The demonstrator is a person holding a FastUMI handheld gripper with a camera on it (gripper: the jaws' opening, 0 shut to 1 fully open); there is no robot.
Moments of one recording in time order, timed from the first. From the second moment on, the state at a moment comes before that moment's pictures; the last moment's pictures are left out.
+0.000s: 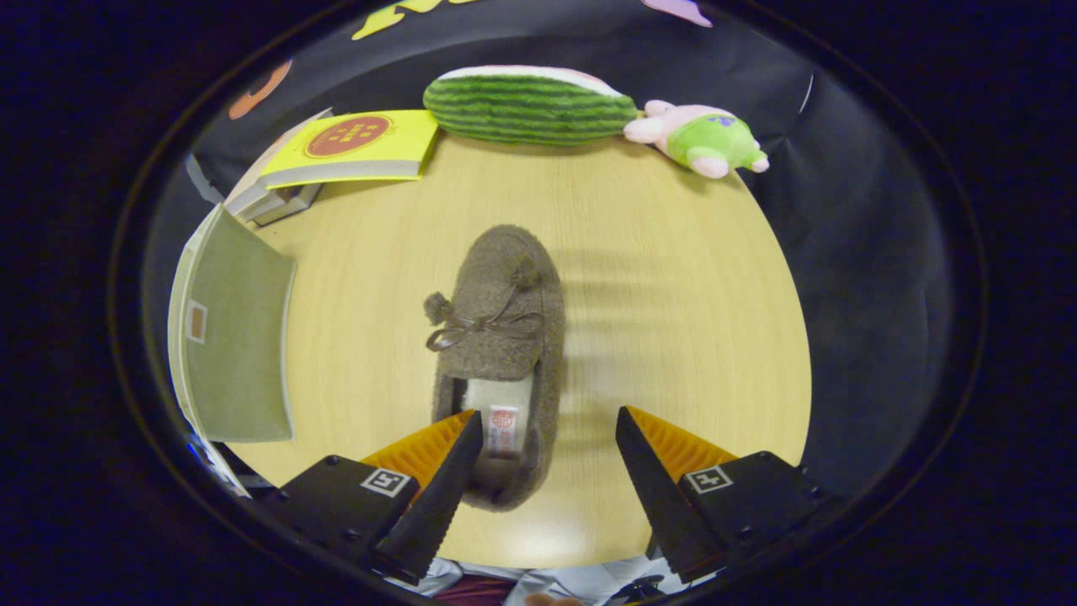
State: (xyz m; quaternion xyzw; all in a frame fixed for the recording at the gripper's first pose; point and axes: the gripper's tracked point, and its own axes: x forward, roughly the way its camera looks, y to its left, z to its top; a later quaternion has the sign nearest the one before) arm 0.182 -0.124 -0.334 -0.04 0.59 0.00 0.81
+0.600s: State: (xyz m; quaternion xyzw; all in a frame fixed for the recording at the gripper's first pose) arm 0.182 -0.106 -0.365 0.02 0.63 0.03 0.77
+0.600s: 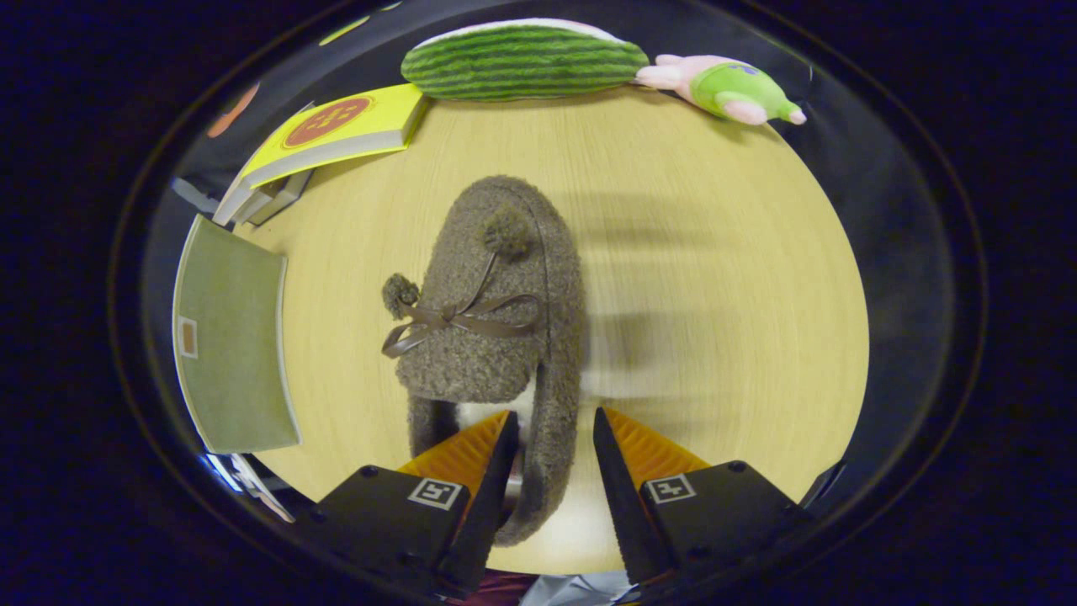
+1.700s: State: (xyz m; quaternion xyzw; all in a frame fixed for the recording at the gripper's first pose) arm 0.171 -0.014 -0.213 0.09 0.55 0.03 0.83
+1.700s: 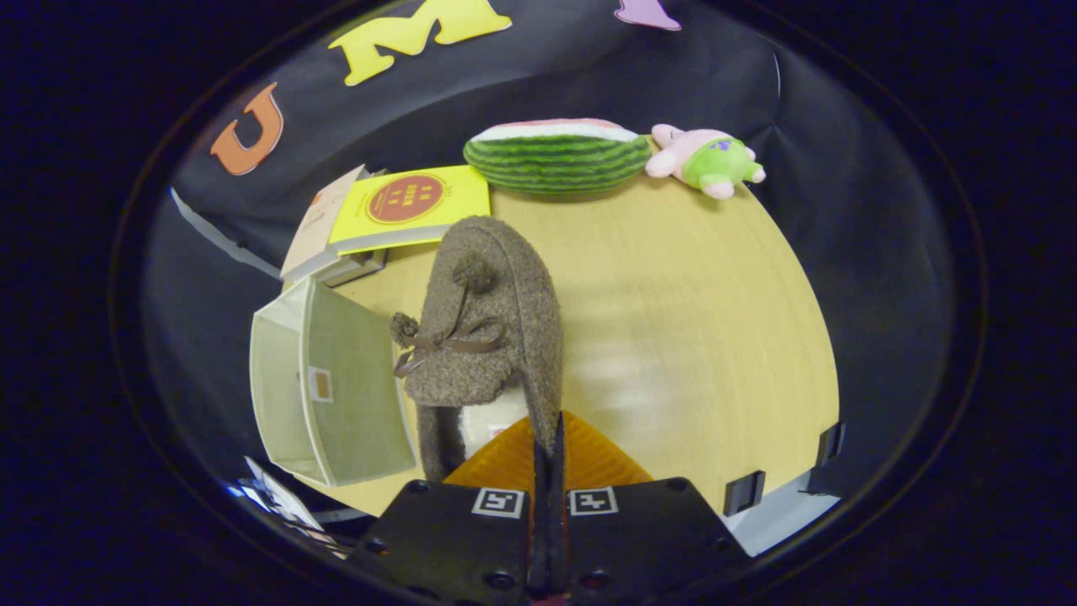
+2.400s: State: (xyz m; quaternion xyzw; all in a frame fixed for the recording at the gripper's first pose) arm 0.151 0.169 -0.167 0.14 0.52 0.13 0.83
